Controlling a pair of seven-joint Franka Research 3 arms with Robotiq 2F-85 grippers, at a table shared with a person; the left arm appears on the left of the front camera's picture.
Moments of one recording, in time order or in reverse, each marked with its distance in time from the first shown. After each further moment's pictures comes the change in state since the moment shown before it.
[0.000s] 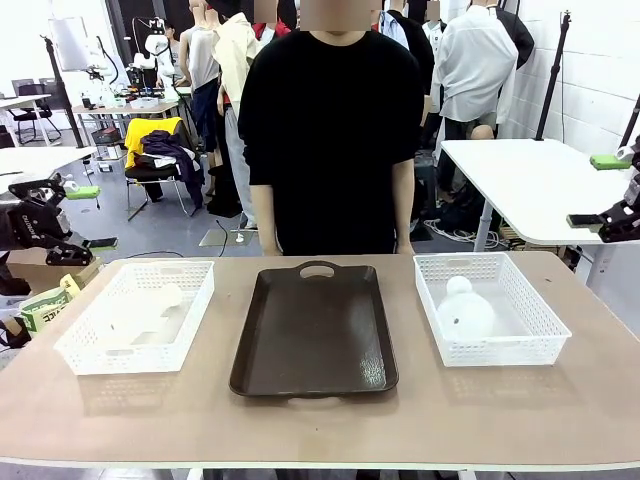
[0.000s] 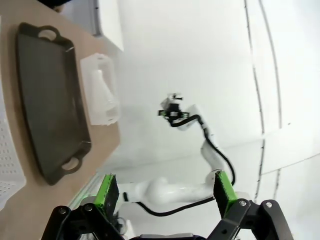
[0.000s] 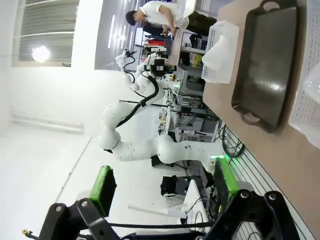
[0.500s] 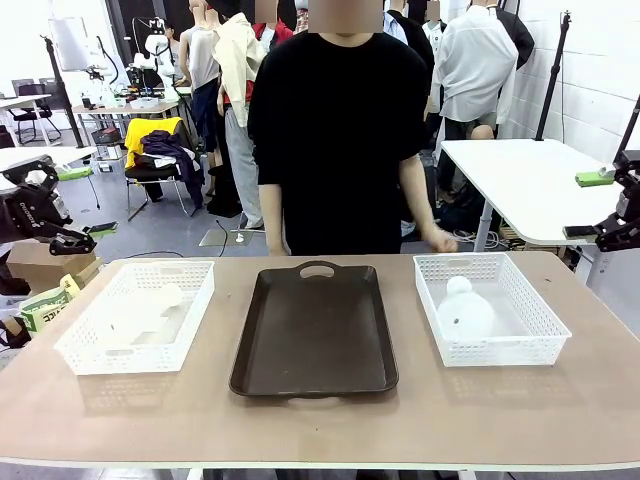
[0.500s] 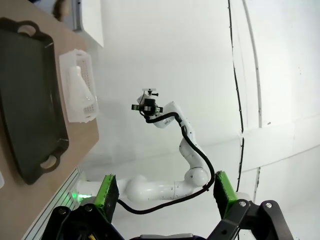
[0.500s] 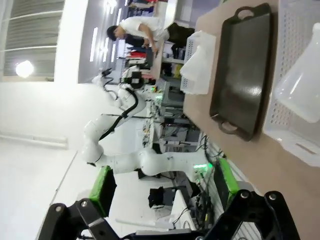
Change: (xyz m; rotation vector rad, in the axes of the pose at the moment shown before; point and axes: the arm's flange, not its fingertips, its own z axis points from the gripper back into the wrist) left arm 0.006 -0.008 -0.005 -0.087 0.028 0.043; right arm 0.010 -0.013 0.004 -0.112 -0.066 -0.001
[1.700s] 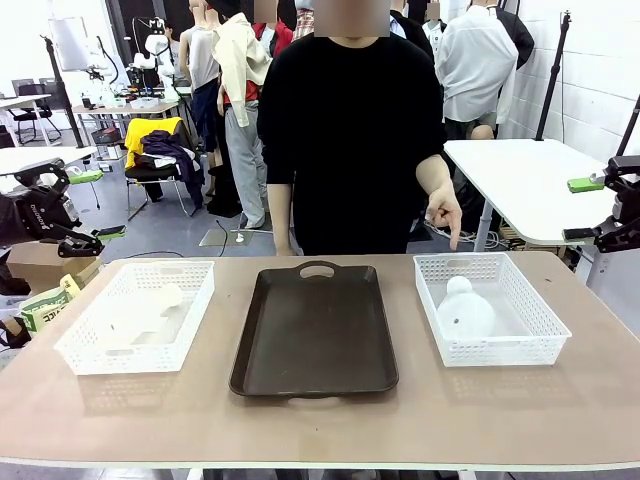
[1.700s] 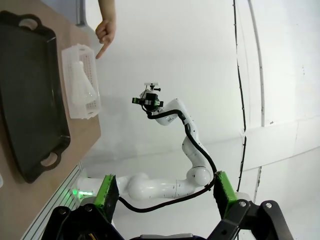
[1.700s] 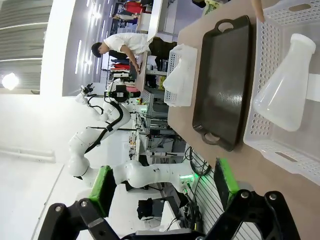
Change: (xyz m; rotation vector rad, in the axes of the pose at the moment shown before) left arm 0.001 0.005 -0.011 0.015 0.019 0.014; right arm 0.006 -0.005 0.001 -0.072 -0.049 0.006
